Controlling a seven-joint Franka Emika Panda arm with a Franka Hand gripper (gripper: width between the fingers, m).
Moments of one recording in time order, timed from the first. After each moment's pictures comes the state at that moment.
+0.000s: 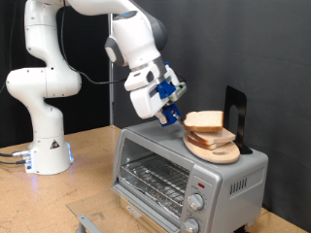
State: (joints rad) arm -0.28 -0.30 0.51 -2.46 0.68 2.45 0.11
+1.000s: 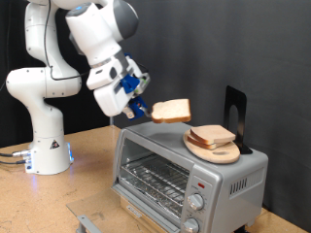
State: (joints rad) arm -0.31 -0.42 0.27 -2.51 0.71 2.16 -0.26
